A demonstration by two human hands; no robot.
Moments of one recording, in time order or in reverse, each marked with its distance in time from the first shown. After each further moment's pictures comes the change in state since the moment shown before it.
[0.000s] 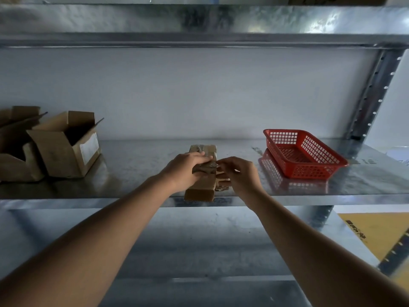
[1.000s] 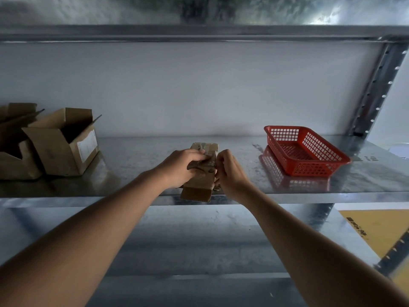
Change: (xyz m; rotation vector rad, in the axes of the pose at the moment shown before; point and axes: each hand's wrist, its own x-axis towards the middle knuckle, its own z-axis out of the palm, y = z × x) left_hand 0.001 -0.004 -0.008 -0.095 -0.030 0.006; right_hand 0.007 0.008 0.017 -0.455 -0.117 -0.217
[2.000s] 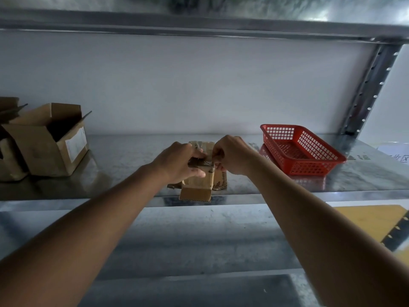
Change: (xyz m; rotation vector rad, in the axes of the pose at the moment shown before) left_hand 0.003 0.013 -0.014 0.226 -0.031 0.041; right_hand 0.040 -0.050 -0.047 -0.450 -0.277 0.033
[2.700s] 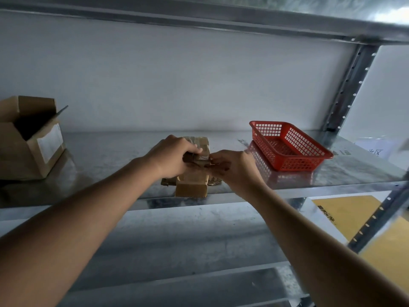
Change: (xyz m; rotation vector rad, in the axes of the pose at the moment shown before) left_hand 0.019 -0.010 0.003 -0.041 -0.016 0.023; right_hand -0.039 0.031 0.042 0.297 0.353 -0.072
